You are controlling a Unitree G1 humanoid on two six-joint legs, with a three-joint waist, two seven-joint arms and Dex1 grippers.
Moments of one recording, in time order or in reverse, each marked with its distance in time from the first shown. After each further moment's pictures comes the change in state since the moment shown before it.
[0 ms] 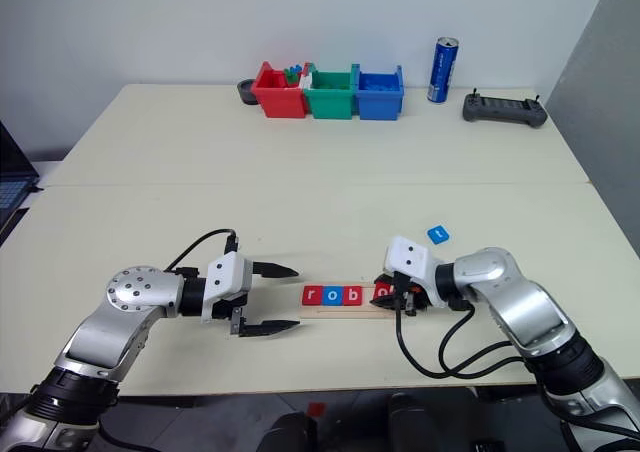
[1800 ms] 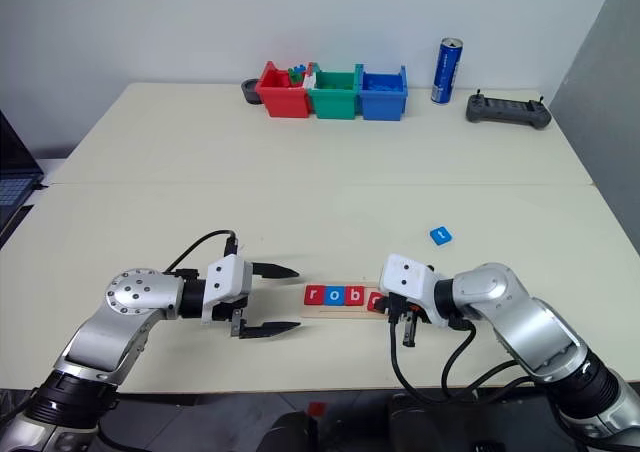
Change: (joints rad) left arm 0.014 -0.002 0.003 -0.014 0.004 -0.020 0.009; right arm 0.065 -0.064 0.020 -0.196 -0.005 0.127 -0.082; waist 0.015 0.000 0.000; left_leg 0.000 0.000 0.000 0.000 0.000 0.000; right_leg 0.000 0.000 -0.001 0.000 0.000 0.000
